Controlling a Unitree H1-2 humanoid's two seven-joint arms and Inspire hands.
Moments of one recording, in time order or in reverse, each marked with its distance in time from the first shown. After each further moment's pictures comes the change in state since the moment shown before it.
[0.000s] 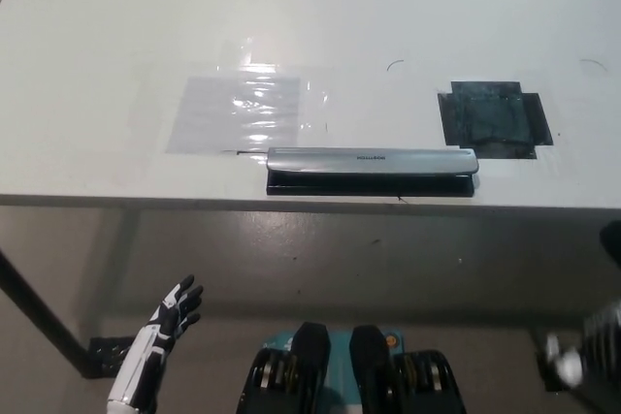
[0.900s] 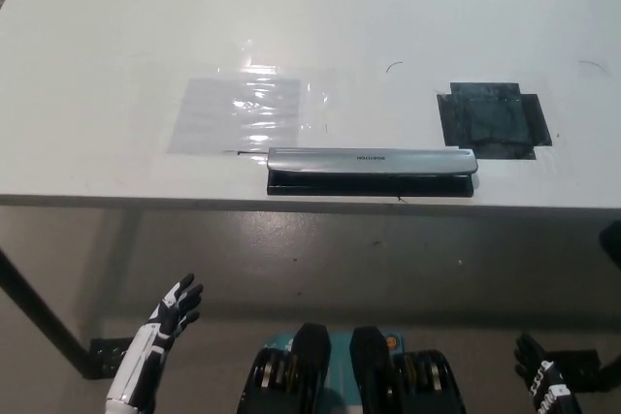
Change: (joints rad) left_arm 0.003 0.005 0.000 0.000 0.003 -0.008 -0.008; right_arm -0.028 -0.060 0.119 0.368 -0.071 -0.110 0.108
